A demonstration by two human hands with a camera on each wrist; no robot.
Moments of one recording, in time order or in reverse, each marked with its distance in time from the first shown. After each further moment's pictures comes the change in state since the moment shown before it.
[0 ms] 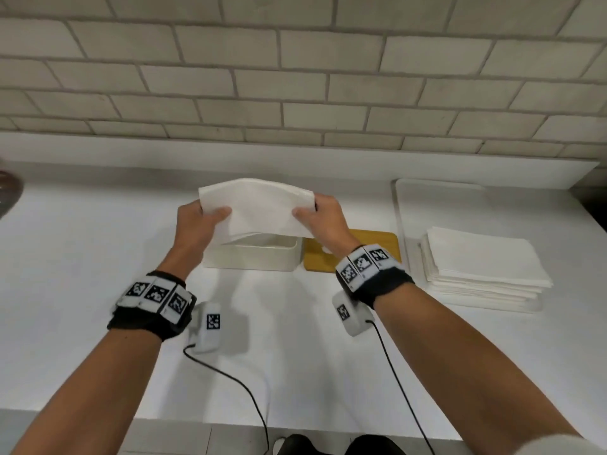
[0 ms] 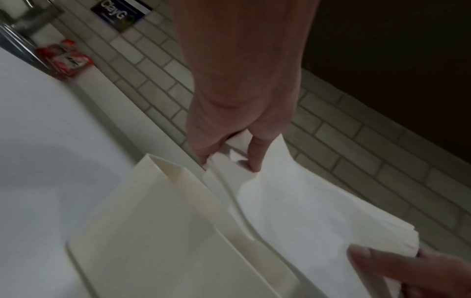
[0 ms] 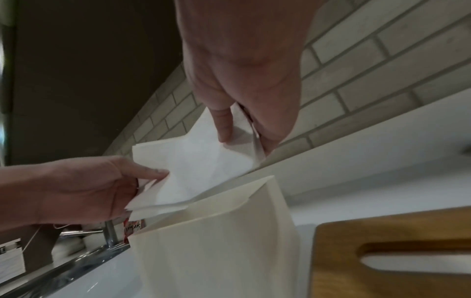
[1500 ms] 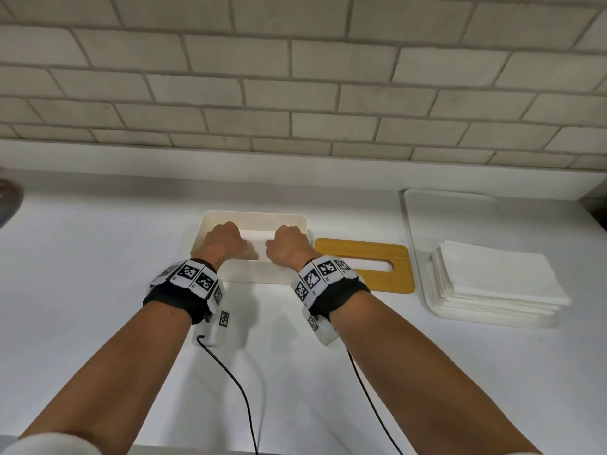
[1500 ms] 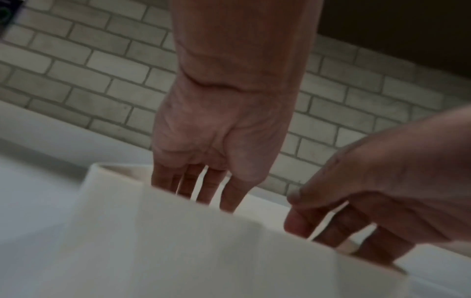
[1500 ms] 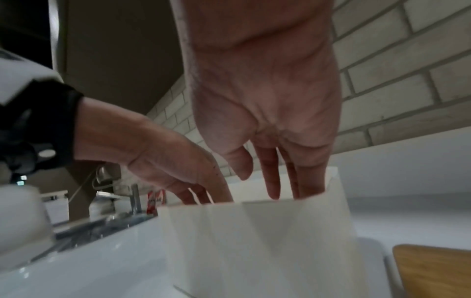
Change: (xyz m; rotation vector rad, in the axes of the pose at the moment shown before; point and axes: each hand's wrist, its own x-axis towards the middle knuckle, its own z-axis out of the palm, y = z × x) left_hand 0.055 -0.022 0.020 1.222 -0.376 -0.106; right_hand 0.016 -0.018 0.076 -0.698 -0.285 0.190
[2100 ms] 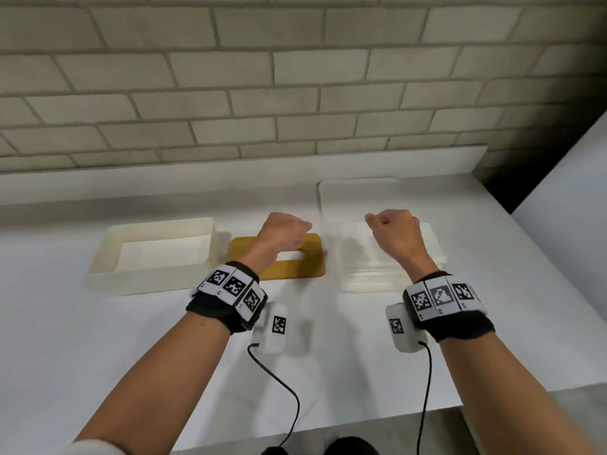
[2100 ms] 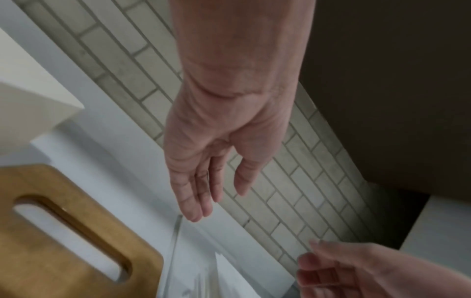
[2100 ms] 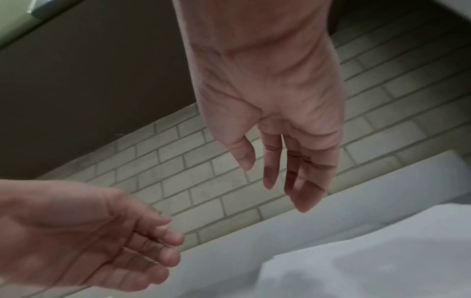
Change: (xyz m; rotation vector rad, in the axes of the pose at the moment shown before) left_hand -0.119 0.242 0.057 -0.918 -0.235 0.273; right_hand -0.135 0.269 -0.158 0.237 0.638 0.208
